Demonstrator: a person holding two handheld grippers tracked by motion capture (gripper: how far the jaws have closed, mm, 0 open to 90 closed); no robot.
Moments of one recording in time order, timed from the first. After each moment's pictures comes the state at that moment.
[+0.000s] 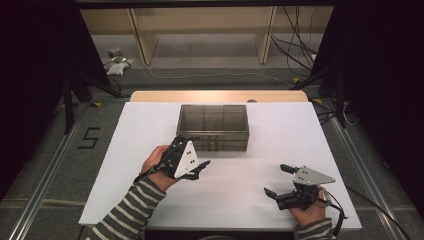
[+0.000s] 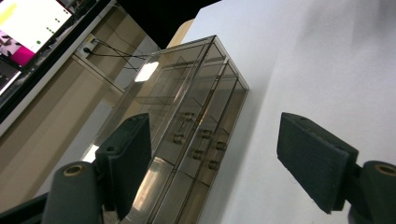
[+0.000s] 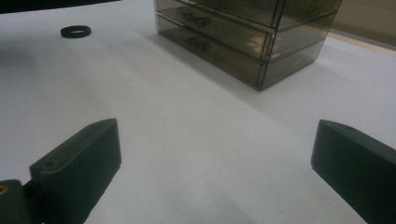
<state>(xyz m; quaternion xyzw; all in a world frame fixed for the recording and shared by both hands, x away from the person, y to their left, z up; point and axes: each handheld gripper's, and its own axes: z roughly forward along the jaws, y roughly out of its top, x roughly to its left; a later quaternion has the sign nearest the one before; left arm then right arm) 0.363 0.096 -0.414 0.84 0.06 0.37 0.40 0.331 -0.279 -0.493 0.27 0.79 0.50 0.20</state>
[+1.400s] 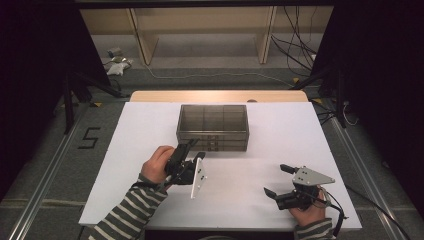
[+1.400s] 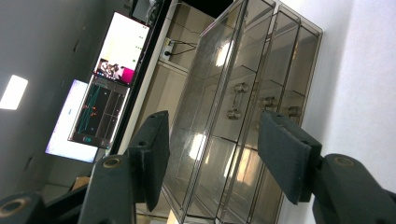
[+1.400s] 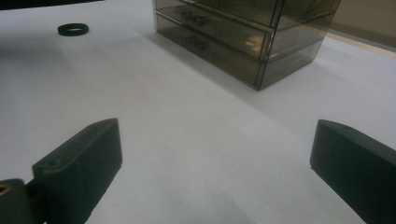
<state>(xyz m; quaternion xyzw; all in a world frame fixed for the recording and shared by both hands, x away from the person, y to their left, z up) 0.351 0.080 -0.451 0.77 0.00 0.57 0.27 0.331 -0.278 -0.493 0.27 0.79 0.50 0.21</state>
